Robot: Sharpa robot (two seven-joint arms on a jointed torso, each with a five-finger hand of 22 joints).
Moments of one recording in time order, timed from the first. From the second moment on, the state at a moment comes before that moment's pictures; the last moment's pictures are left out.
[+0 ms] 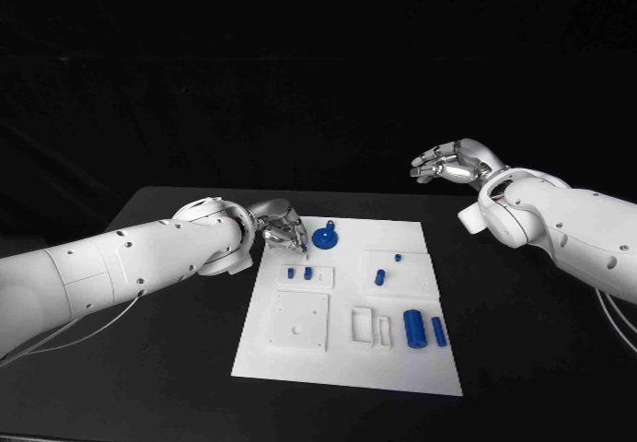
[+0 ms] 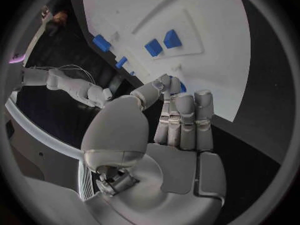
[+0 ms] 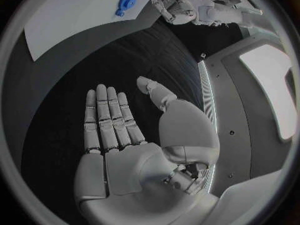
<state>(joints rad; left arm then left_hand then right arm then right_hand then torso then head) 1.34 -0.66 -0.13 1.22 -1.11 -0.10 -0.03 1.16 -0.06 0.67 -0.28 0.06 1.06 0.09 0.19 0.66 1.30 0.03 0.20 0.22 1.21 -0.08 1.34 0.44 0.06 1.00 -0.15 0.98 1.31 1.28 -0.66 0.12 1.04 -0.78 -0.25 0.16 1.02 -0.10 0.52 -0.29 0.43 0.80 0.21 0.31 0.39 1.00 0.16 0.23 0.07 0.93 0.14 0.32 0.47 0.26 0.64 0.26 0.31 0.96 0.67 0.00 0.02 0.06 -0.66</state>
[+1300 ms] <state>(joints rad) 1.34 -0.63 -0.13 1.19 -1.09 -0.05 -0.05 1.16 -0.06 0.67 -0.28 0.06 1.07 0.09 0.20 0.66 1.30 0.03 0.20 0.22 1.22 -0.08 1.34 0.44 0.06 1.01 -0.15 0.98 1.31 1.28 -0.66 0.12 1.04 -0.78 -0.25 0.16 1.02 -0.10 0.52 -0.29 0.43 0.80 0.21 0.31 0.39 1.00 0.16 0.23 0.07 0.93 0.14 0.32 0.47 0.26 0.64 0.26 0.31 0.96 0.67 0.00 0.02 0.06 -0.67</state>
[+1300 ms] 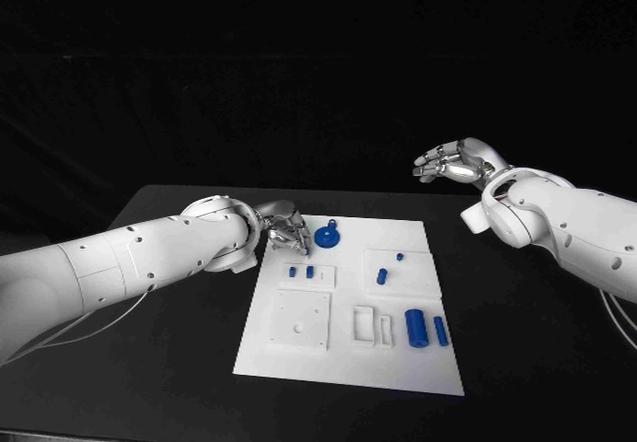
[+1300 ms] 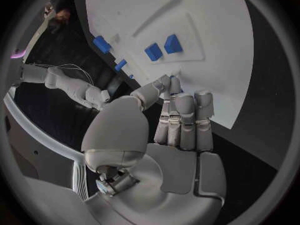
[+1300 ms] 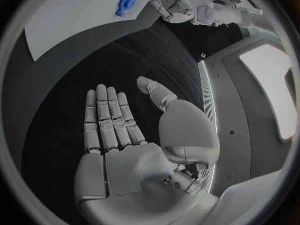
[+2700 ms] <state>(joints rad) 1.35 -0.62 -0.13 1.16 -1.07 0.00 -0.07 1.15 -0.05 0.67 -0.28 0.05 1.07 0.09 0.20 0.66 1.30 0.03 0.19 0.22 1.22 -0.08 1.34 0.44 0.06 1.00 -0.15 0.98 1.31 1.28 -0.66 0.12 1.04 -0.78 -0.25 0.16 1.02 -0.10 0.52 -0.29 0.43 0.80 0.21 0.31 0.38 1.00 0.16 0.22 0.07 0.93 0.14 0.32 0.47 0.26 0.64 0.26 0.31 0.96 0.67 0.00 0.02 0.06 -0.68</state>
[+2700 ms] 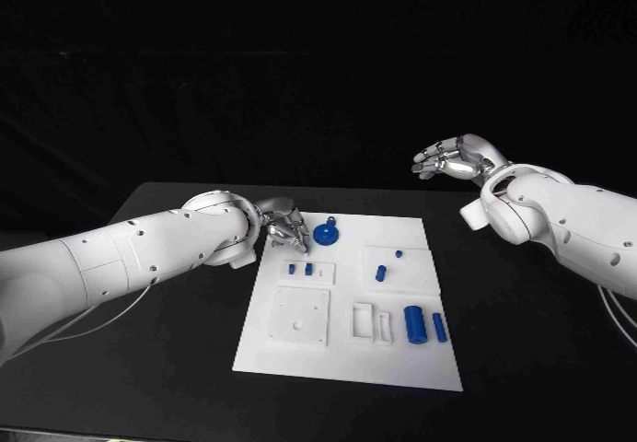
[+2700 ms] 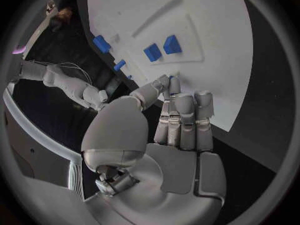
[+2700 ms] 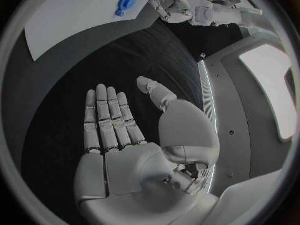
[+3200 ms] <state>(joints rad) 1.35 -0.61 -0.13 1.15 -1.04 0.02 -0.07 1.14 -0.03 0.67 -0.27 0.05 1.05 0.12 0.19 0.66 1.30 0.04 0.16 0.22 1.21 -0.08 1.34 0.44 0.06 1.00 -0.15 0.98 1.31 1.28 -0.66 0.12 1.04 -0.78 -0.25 0.16 1.02 -0.10 0.52 -0.29 0.43 0.80 0.21 0.31 0.38 1.01 0.17 0.22 0.07 0.93 0.14 0.32 0.47 0.26 0.64 0.26 0.31 0.96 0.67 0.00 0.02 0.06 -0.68</state>
